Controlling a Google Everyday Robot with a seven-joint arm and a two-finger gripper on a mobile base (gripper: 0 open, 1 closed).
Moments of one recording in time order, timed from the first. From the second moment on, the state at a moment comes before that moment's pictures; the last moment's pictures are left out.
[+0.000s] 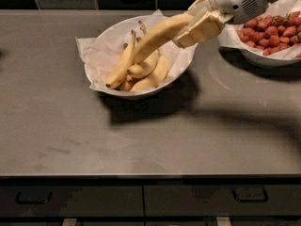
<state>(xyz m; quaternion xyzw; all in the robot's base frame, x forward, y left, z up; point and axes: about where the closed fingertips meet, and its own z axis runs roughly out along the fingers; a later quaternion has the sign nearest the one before) 0.540 -0.075 1.027 -0.63 0.65 0.21 0.38</state>
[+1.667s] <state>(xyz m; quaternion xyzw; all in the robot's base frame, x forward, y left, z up) 0.473 -0.079 1.064 -0.62 0.65 0.19 0.39</state>
